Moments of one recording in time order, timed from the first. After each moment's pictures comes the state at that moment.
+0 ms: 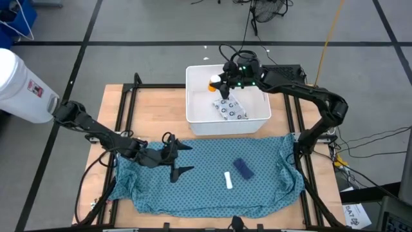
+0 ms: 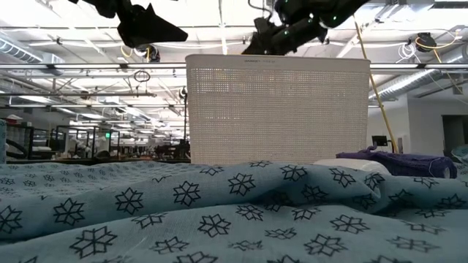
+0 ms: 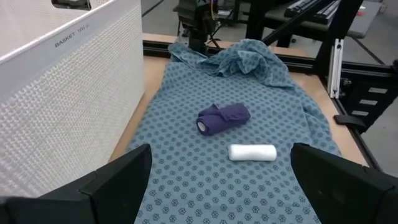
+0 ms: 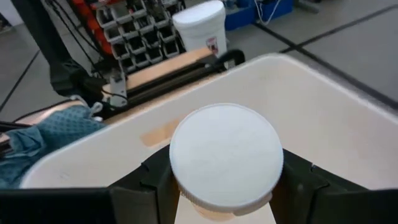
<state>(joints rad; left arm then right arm) -0.45 1.29 0.73 0.18 -0.50 -0.29 -0.57 1.60 1.32 -0.13 -0.33 0.13</state>
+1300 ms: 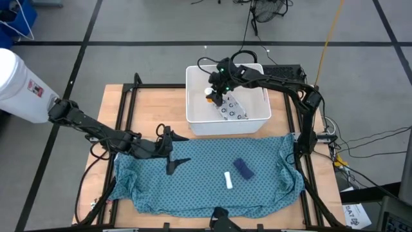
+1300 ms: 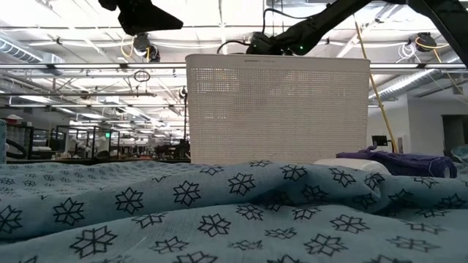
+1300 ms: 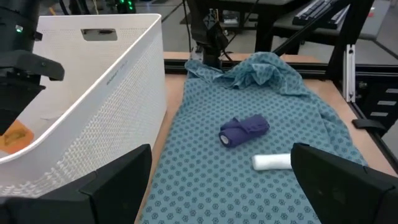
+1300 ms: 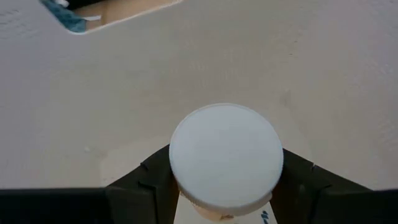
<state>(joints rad) -0.40 1.16 0.72 0.10 -0.49 -0.17 -0.60 1.93 1.54 -0.41 -0.42 -0.17</state>
